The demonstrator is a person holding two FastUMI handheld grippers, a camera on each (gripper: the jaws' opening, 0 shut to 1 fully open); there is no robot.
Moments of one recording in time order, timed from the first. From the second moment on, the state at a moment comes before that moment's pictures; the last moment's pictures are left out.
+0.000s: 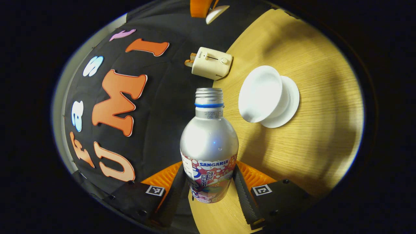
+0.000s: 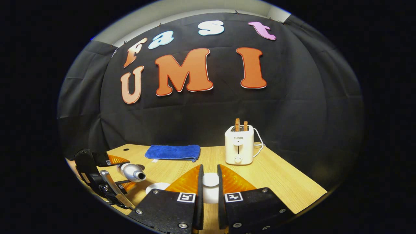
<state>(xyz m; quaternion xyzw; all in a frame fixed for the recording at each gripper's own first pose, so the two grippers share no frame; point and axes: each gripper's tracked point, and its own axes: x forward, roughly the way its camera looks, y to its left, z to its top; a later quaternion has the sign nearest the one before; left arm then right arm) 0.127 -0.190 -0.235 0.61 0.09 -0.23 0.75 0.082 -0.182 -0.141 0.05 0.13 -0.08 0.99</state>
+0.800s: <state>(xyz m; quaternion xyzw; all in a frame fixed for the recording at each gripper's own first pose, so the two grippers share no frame) 0.147 -0.188 -0.223 0.73 0.04 -0.23 0.65 0.077 -0.179 -0.141 0.04 0.13 -0.07 0.99</state>
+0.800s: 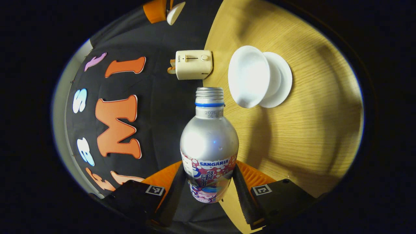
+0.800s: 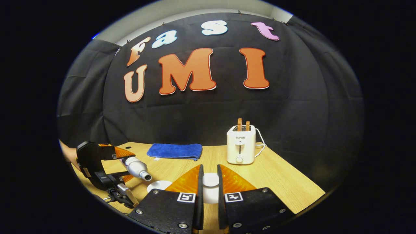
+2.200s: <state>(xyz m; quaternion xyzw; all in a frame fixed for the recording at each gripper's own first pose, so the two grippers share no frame) 0.168 -0.187 -0.180 0.81 0.01 -0.22 0.55 0.079 -0.174 -0.143 0.05 0.13 -0.06 0.99</state>
